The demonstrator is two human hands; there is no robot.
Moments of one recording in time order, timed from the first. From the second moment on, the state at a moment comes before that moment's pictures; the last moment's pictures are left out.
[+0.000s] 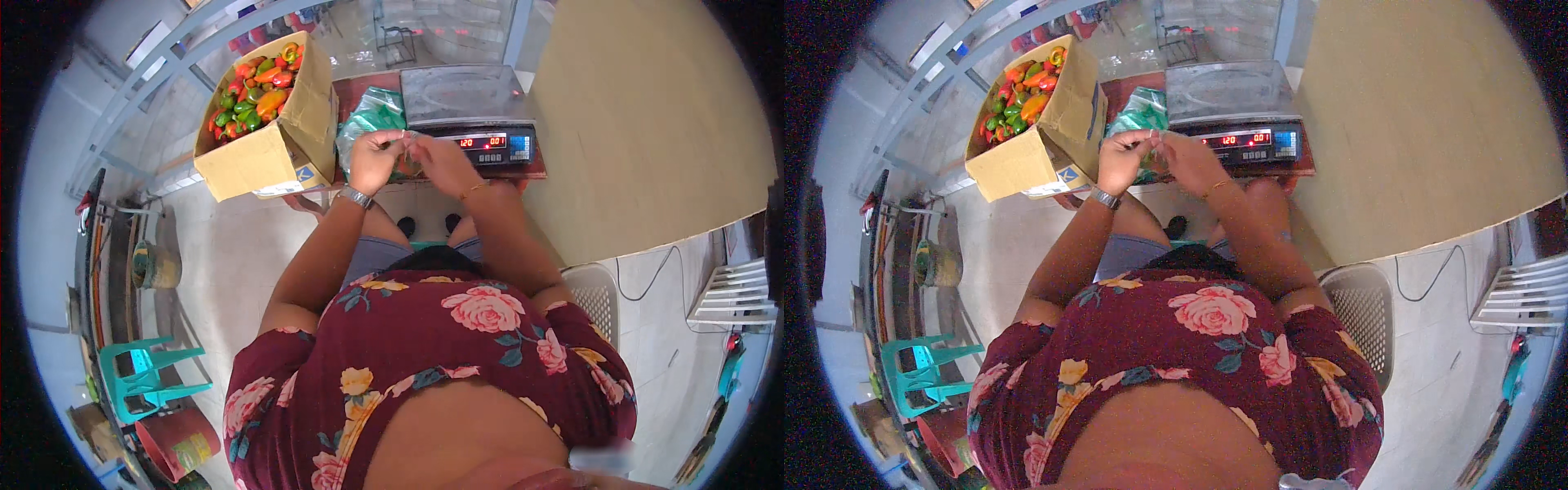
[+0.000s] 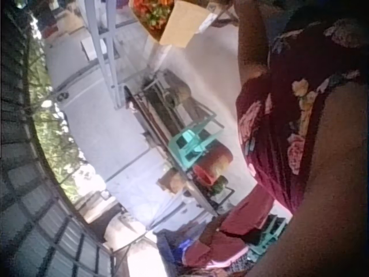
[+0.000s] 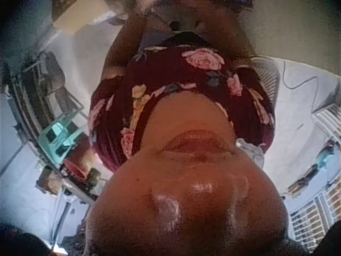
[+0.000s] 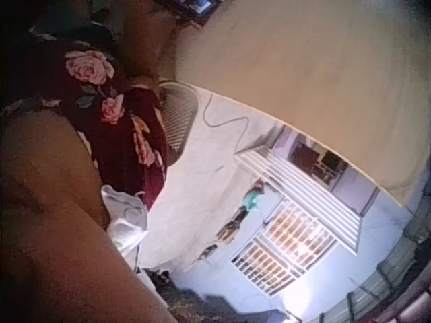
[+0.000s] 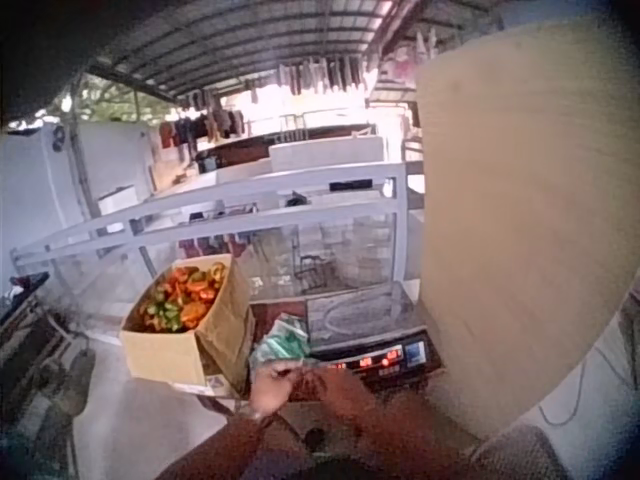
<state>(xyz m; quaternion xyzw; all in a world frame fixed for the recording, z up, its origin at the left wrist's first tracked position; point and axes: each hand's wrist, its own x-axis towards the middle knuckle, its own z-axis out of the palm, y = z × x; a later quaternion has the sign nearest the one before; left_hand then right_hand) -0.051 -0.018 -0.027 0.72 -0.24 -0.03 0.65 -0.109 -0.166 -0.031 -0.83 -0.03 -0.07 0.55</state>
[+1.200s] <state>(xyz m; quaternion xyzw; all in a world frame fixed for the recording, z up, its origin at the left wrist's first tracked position) -0.073 -0.019 -0.004 0.77 -0.42 0.04 0.47 -0.120 -0.222 -0.008 -0.64 0.05 -0.22 0.74</state>
